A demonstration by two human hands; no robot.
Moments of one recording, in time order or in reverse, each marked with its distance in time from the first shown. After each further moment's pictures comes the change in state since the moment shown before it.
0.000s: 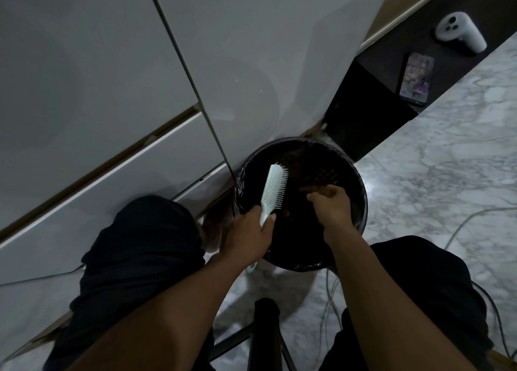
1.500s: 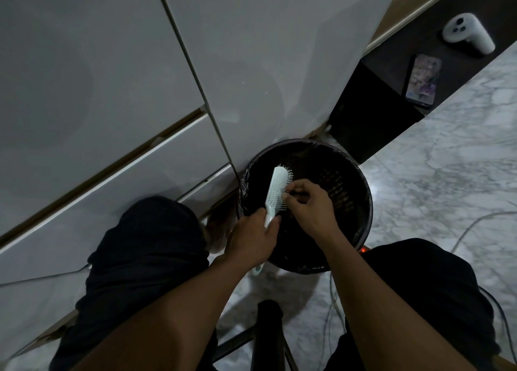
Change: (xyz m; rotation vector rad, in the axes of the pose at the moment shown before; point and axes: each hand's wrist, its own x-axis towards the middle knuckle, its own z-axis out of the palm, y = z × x) left_hand 0.000 0.001 -0.001 -0.022 -0.027 0.012; right_hand -0.006 0.012 0.025 -0.366 -0.197 -0.558
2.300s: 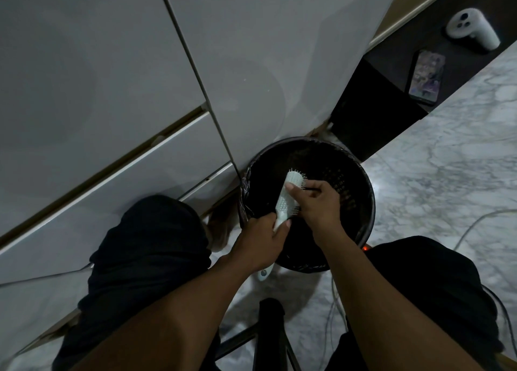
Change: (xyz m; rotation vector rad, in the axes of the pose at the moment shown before) left_hand -0.003 0.002 0.005 -0.063 -0.103 0.069; right_hand 0.003 -0.003 0.004 0.402 0.151 0.340
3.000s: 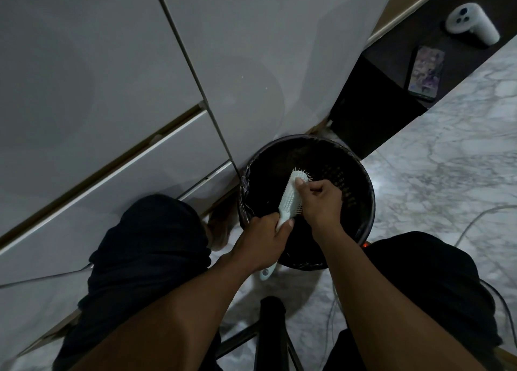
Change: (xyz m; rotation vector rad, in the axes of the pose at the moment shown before) left_hand 0.000 0.000 0.003 -0.018 -0.031 0.033; right_hand 0.004 0.004 -0.001 -0.105 0.129 -0.105
